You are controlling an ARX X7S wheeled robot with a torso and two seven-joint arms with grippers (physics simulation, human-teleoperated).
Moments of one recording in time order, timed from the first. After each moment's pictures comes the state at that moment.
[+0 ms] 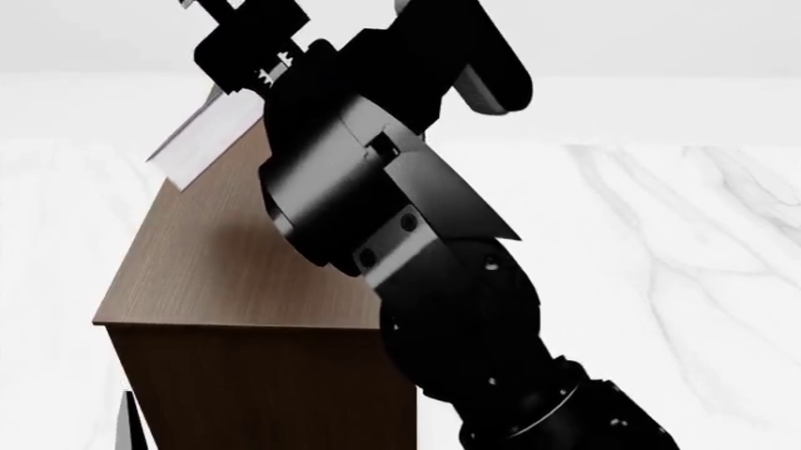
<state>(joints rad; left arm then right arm) 0.06 -0.36 0.38 0.17 0.05 0.55 -0.51 1.23 0.05 -0.61 0.21 1.75 0.15 1.08</state>
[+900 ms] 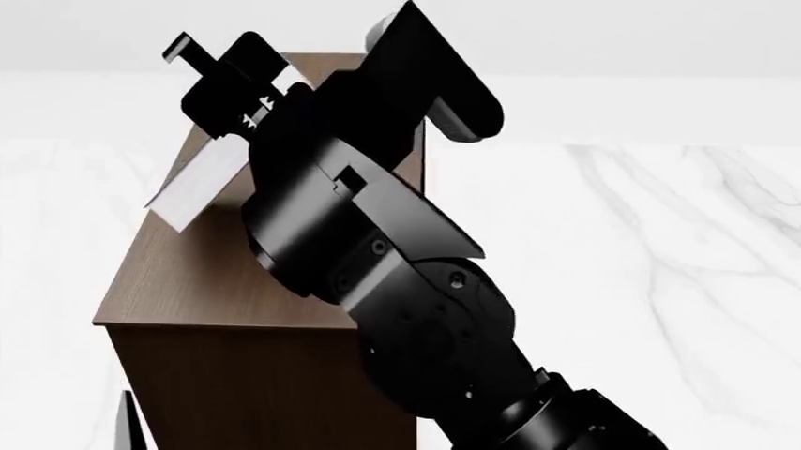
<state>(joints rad) 0.05 -0.36 0.38 0.14 0.05 0.56 -0.52 1.22 0.06 -0.71 0.25 1.78 0.13 1.05</state>
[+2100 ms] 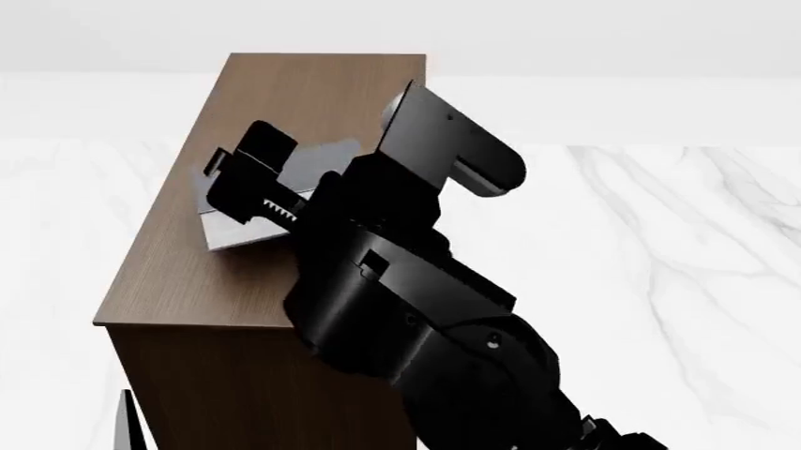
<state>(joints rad) 0.06 -0.37 0.40 0.18 0.05 0.53 -0.54 1.14 0.18 -0.83 0.16 1.77 0.21 1.08</state>
